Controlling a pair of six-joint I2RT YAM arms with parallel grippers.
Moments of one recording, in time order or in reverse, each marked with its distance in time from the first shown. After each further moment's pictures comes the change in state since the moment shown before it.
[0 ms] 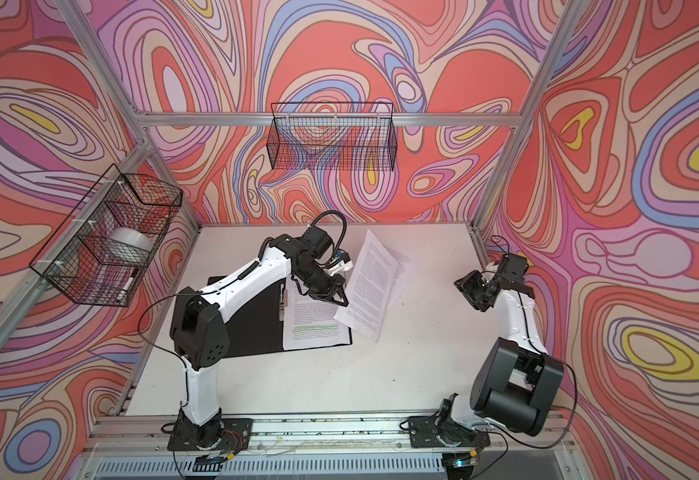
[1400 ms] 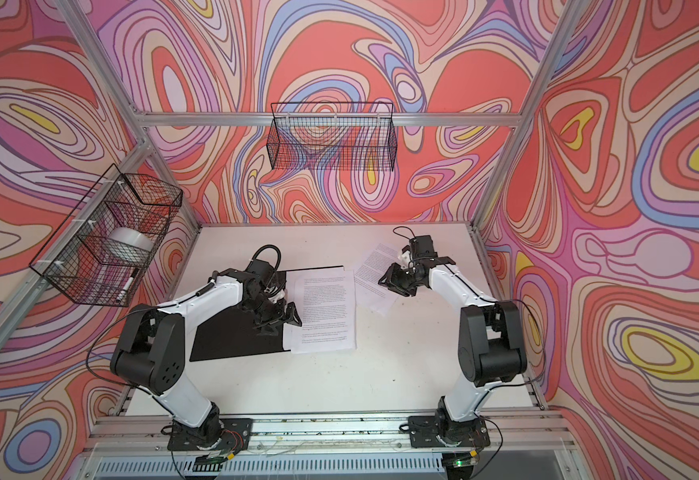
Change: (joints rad) left arm 0.301 -0.292 -0.672 0.202 -0.208 -0.234; right arm 0.583 0.273 0.163 0.035 -0.053 0.047
